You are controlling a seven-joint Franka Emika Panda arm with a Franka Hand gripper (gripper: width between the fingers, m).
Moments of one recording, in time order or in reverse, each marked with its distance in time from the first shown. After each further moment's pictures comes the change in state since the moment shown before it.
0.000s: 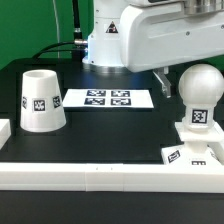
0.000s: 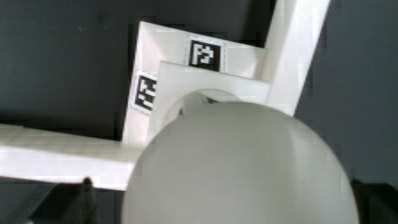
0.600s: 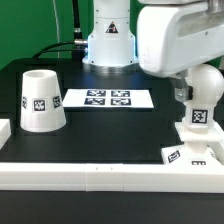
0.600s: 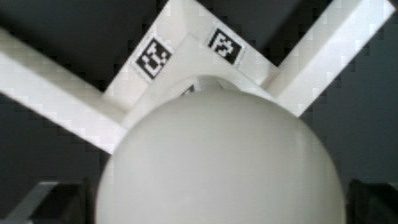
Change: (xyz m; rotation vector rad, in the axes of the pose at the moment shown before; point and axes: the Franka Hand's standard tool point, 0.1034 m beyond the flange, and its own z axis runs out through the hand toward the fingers) arm 0.005 -0.009 0.002 -0.051 0.008 -0.472
